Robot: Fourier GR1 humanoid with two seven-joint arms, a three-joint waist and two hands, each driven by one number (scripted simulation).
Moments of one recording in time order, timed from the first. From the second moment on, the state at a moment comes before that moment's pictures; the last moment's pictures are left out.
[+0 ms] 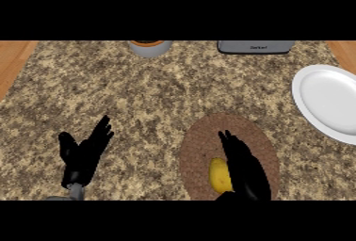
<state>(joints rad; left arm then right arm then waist) 0.01 0.17 -0.13 -1.44 0.18 0.10 0.21 0.01 -0.14 0.57 -1.72 0.88 0.07 0.71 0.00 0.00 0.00</state>
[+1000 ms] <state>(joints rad) 0.01 0.13 -0.10 -1.43 0.13 0.07 0.22 -0.10 -0.06 0.50 -1.57 1.10 -0.04 0.66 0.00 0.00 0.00</state>
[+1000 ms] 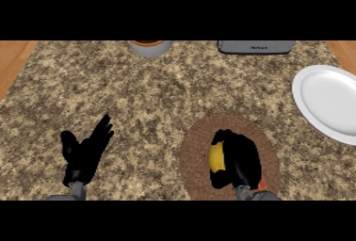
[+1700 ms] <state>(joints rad) 0.03 0.12 -0.09 -1.44 0.13 0.07 0.20 -0.20 -0.02 0.34 -1.65 1.26 -0.46 0.76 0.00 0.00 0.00</state>
